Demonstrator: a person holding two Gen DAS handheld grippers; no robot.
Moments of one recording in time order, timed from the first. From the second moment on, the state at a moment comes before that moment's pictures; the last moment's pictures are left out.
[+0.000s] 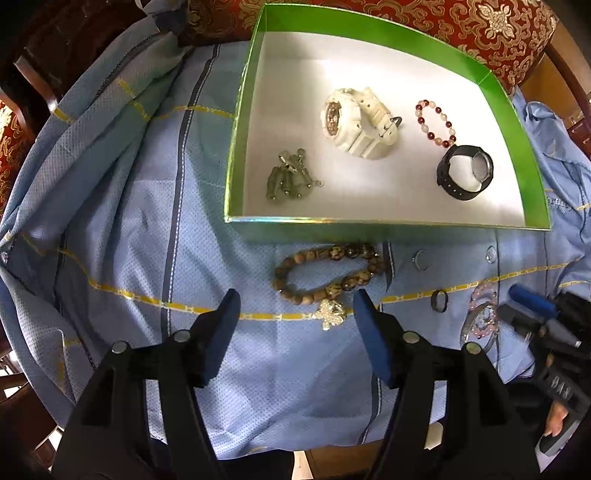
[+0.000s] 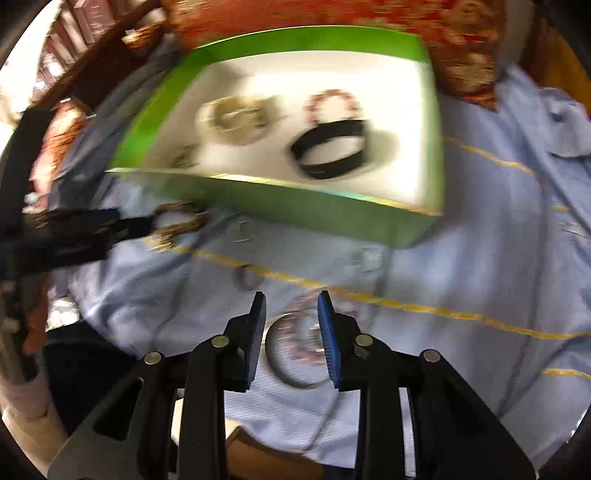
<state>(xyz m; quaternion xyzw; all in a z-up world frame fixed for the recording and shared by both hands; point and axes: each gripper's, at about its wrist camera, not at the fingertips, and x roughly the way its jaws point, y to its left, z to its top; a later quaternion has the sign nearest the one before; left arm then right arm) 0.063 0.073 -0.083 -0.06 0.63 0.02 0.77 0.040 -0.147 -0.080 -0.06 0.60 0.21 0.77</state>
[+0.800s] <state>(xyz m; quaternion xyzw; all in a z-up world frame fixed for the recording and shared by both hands) 0.059 0.033 -0.100 -0.06 0.66 -0.02 0.75 -0.005 -0.107 -0.117 -0.19 0.61 0.19 0.74</state>
